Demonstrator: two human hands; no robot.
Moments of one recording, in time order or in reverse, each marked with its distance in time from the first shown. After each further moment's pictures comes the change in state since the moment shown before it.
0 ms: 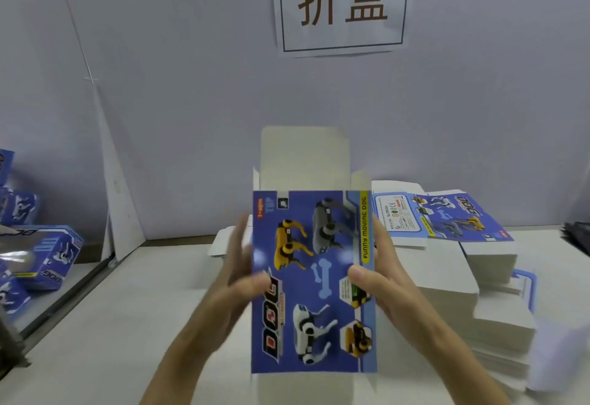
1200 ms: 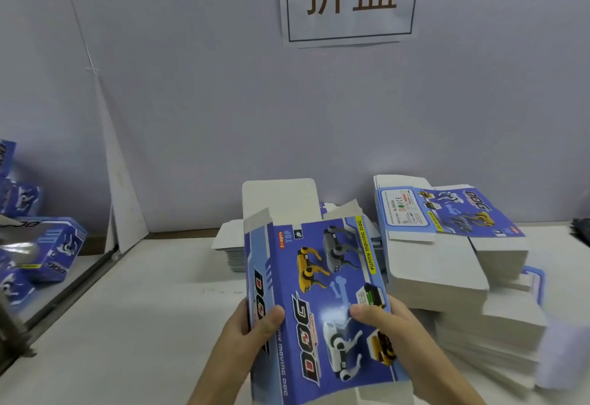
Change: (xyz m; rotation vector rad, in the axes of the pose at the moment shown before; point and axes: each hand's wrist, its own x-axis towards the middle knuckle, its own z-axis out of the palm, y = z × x) left_hand -0.031 -0.060 0.004 -0.005 0.245 -0.318; right_hand -0.026 0.035 0.008 0.231 0.089 0.544
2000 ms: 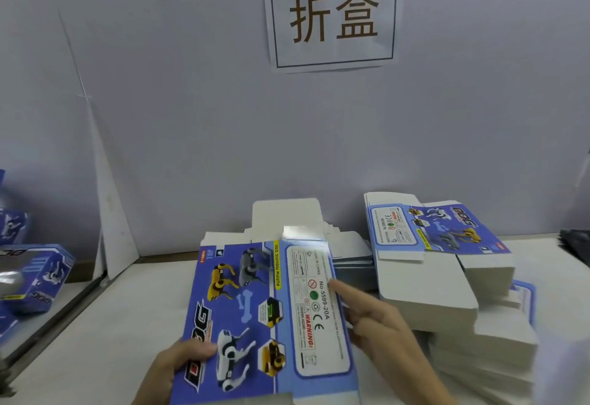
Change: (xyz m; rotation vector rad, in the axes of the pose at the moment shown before) left_hand -0.022 0.035 -0.060 -0.010 -0.174 -0.197; right_hand 0.017 -0.004 0.001 0.029 0.046 -0.215
